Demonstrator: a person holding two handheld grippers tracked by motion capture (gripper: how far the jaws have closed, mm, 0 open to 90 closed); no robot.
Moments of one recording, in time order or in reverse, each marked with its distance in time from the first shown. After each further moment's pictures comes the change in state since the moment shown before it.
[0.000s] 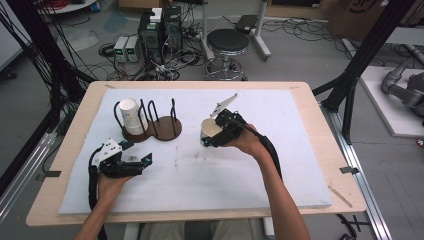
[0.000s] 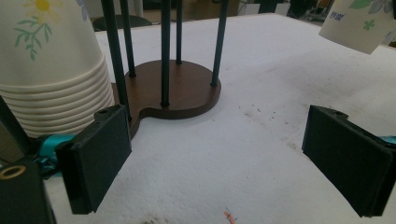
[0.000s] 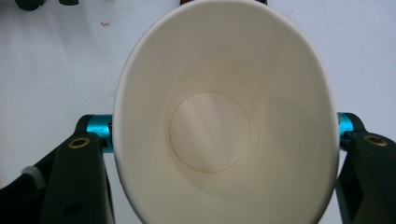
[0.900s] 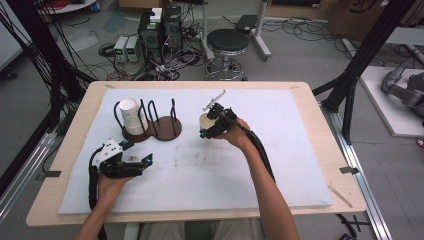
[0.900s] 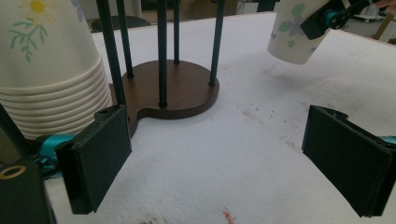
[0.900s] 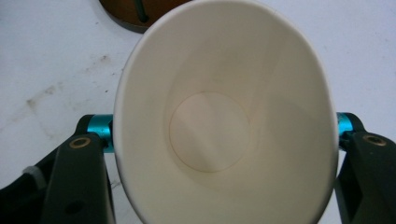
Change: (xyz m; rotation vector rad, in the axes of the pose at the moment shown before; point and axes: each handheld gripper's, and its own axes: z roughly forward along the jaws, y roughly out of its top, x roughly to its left) left arm -0.001 0.000 0.000 0.001 -0.005 0.012; right arm -0.028 0.012 0.047 0.098 -0.145 0.089
